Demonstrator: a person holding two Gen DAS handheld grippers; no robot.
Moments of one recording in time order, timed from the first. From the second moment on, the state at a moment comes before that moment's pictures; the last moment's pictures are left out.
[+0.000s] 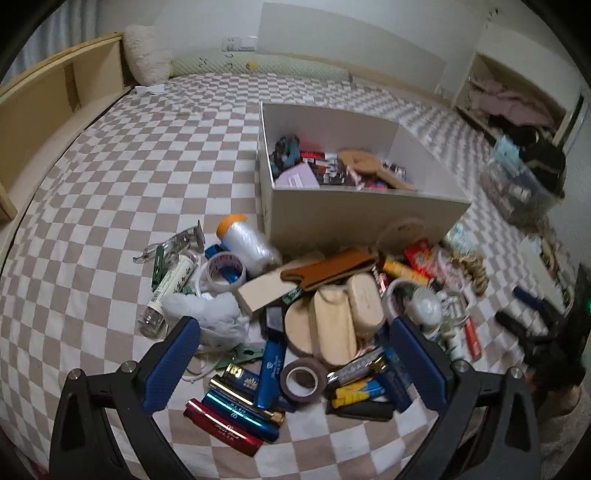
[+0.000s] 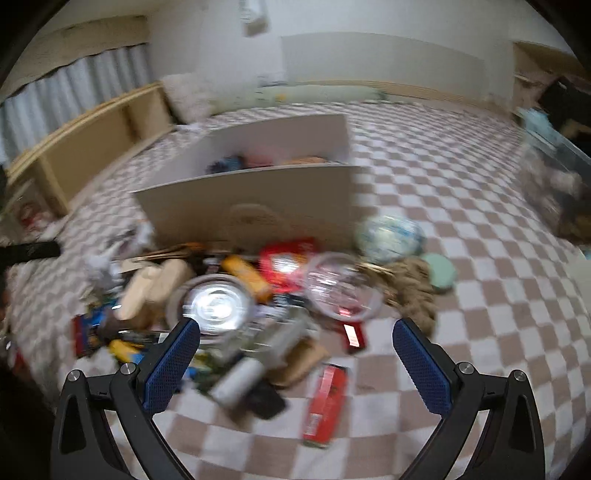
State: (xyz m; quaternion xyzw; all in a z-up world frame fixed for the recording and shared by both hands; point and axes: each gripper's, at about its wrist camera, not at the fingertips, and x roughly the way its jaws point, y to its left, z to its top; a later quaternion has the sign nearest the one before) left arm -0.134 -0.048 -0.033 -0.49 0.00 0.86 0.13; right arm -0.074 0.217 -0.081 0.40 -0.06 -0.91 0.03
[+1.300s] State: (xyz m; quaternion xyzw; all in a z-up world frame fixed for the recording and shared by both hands) left arm -0.135 -0.030 -0.124 -0.56 0.11 0.80 0.17; right arm -0.133 0.322 -0.147 0.46 -0.12 -0.88 -0.02
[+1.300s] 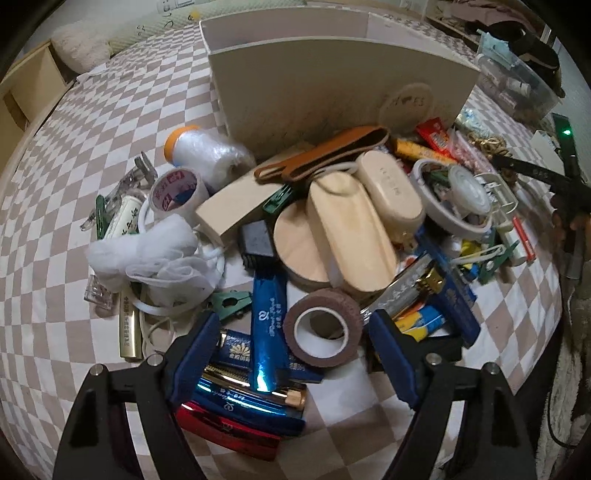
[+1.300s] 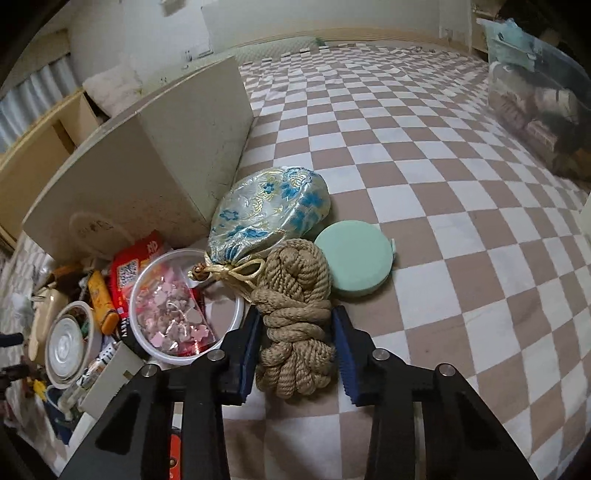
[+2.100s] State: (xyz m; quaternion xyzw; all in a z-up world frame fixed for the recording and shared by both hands) left arm -0.131 -0.033 -0.110 -0.55 0.05 0.80 0.22; right arm -0.072 0.325 -0.159 0.45 -0.19 -0.87 0.00
